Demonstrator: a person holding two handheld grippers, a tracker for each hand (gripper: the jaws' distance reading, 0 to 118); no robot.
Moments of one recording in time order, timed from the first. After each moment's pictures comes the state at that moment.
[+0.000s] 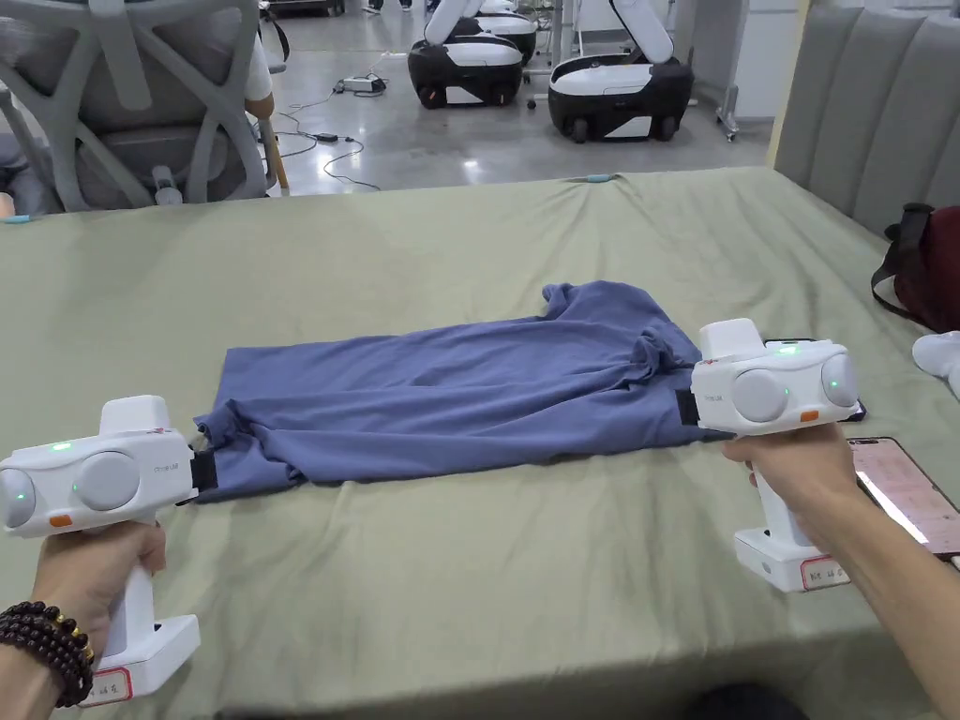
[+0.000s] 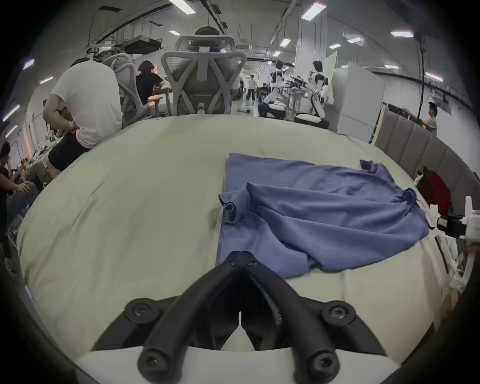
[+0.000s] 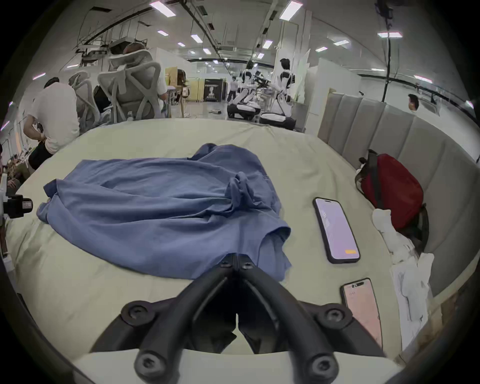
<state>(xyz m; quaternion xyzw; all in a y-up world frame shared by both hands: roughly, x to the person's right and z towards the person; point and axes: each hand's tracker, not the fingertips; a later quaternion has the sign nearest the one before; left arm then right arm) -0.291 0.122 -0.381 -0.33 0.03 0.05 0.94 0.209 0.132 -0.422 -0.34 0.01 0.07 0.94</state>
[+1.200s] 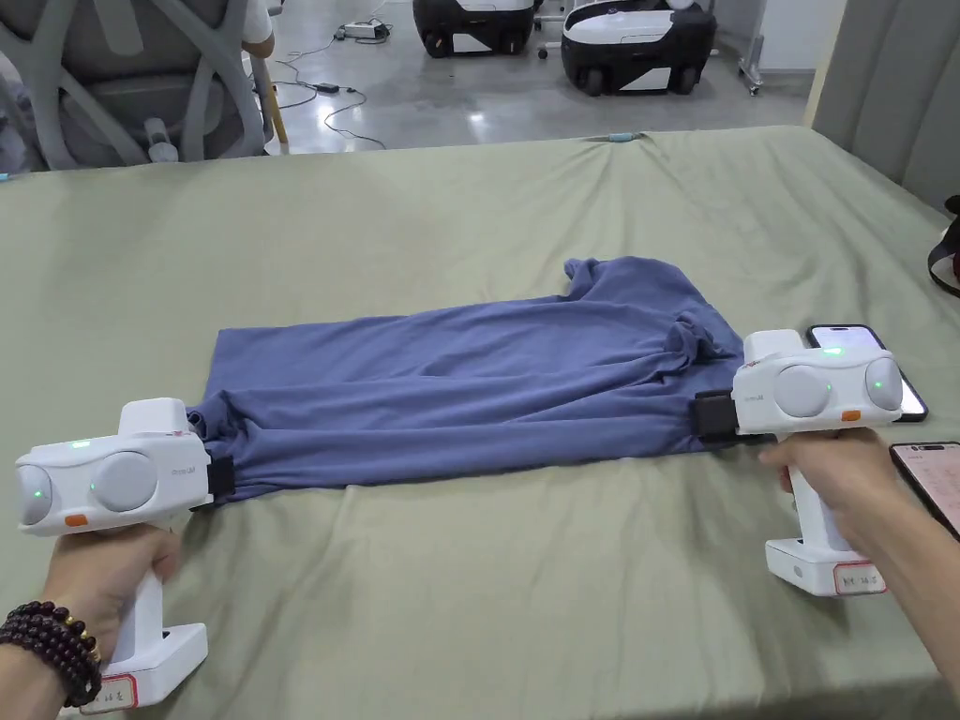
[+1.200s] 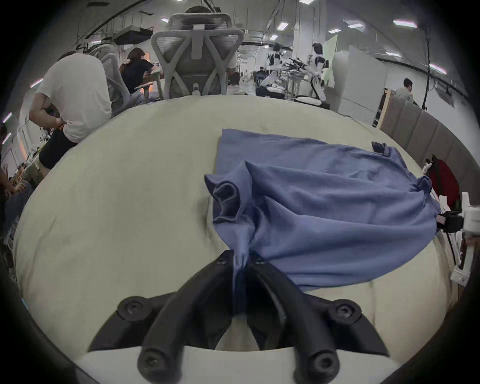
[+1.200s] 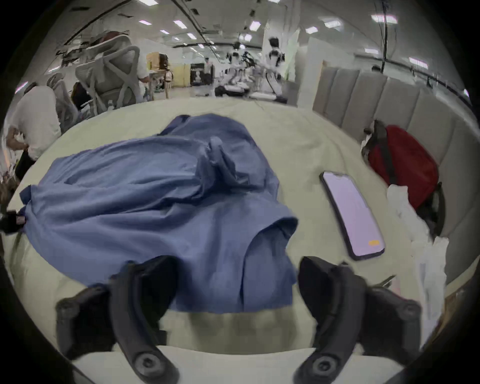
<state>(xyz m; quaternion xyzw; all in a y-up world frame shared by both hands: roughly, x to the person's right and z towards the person) -0.287 0.085 -0.446 -0.38 0.03 0.03 0.92 0.233 0.076 -0.502 -0.43 -0.02 0.02 0.90</state>
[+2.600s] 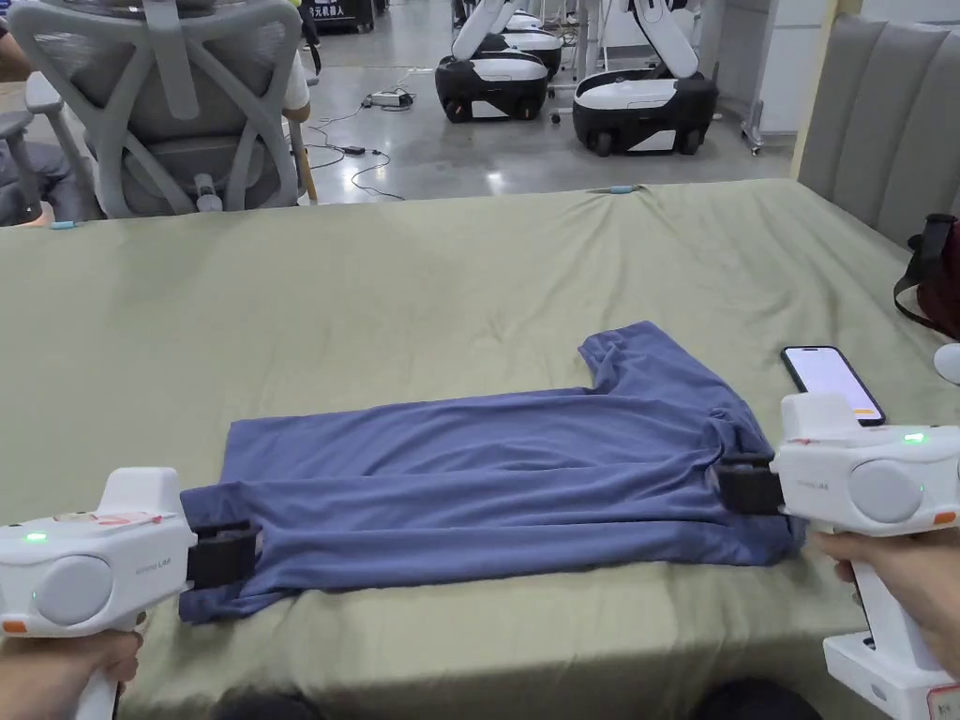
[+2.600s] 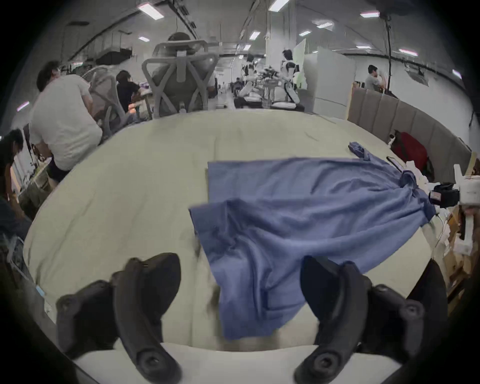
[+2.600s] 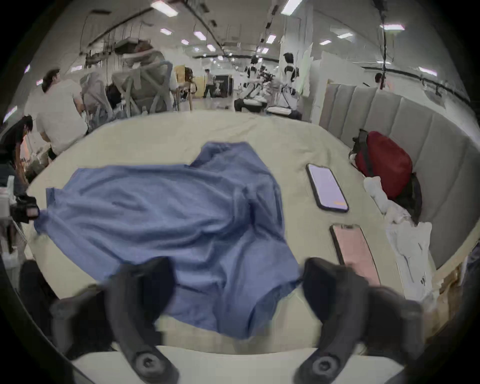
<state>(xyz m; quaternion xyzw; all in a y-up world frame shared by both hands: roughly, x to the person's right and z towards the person) -0.285 0.123 -0.293 -0.34 -0.03 -0.01 0.94 0.238 0.130 -0.334 -0.34 0.05 0.04 0.94</state>
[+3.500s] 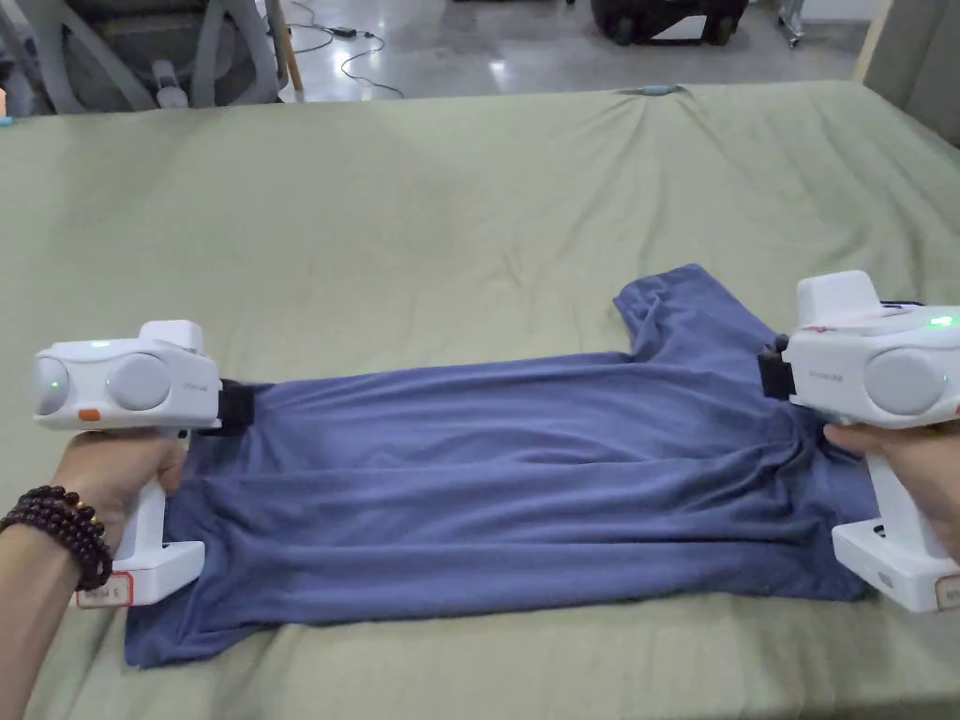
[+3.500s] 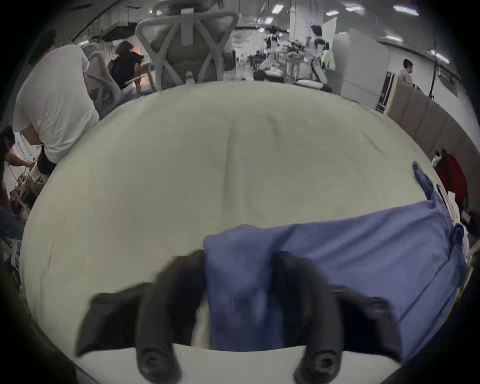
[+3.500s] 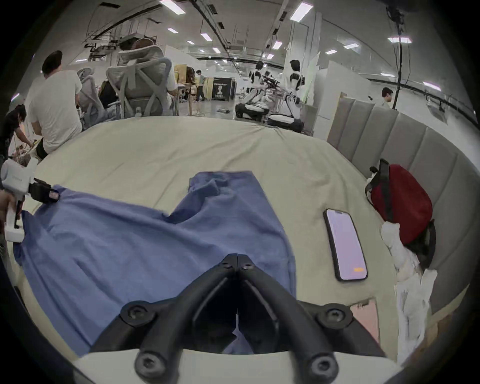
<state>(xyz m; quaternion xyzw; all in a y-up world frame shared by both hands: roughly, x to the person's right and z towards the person) -0.300 0.091 -0.506 -0.41 0.02 0.00 0.91 0.205 0.139 -0.468 -0.34 0.03 0.09 0.93</state>
